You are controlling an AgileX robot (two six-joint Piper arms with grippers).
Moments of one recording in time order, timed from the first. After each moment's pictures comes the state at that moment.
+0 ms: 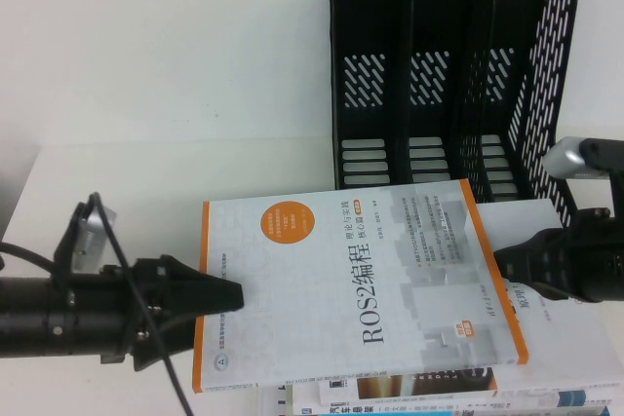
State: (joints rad) right arm 0.29 1.41 -0.72 1.06 0.44 -0.81; left arm 0.07 1.54 -0.63 -1.43 1.11 0.92
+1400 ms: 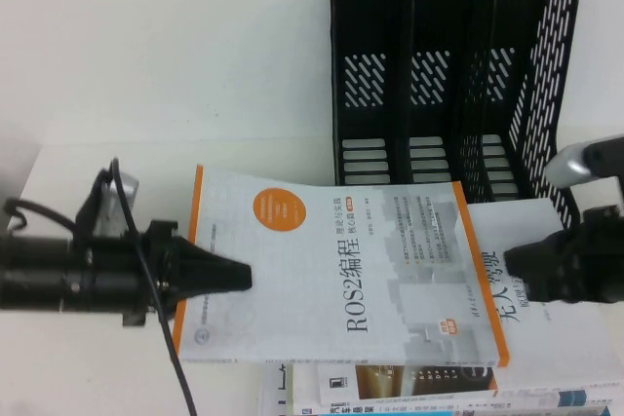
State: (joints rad) right arm 0.28 1.36 -0.71 1.00 0.44 -0.90; left arm 0.04 1.64 -0.77 -1.43 1.20 0.88
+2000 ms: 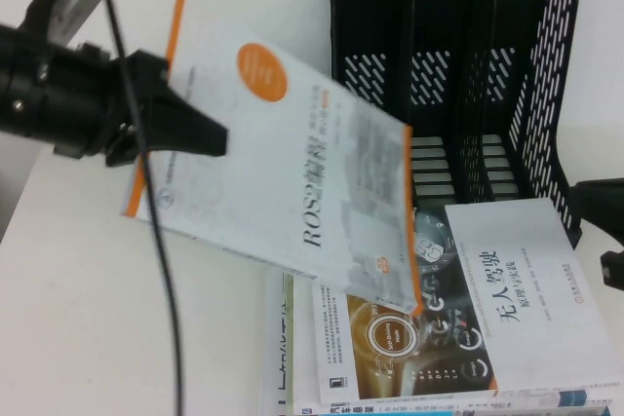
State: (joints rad) right arm 0.27 1.04 -0.71 0.83 0.41 -0.90; left arm -0.06 1.44 -1.35 -0.94 1.24 0.33
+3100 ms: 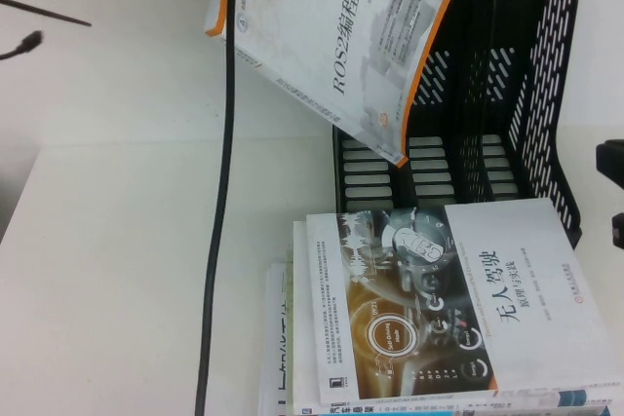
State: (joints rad) right arm 0.26 1.03 -0.70 0.82 0.25 -0.91; left arm -0.27 1.86 -2.25 -0.50 1.30 -0.22
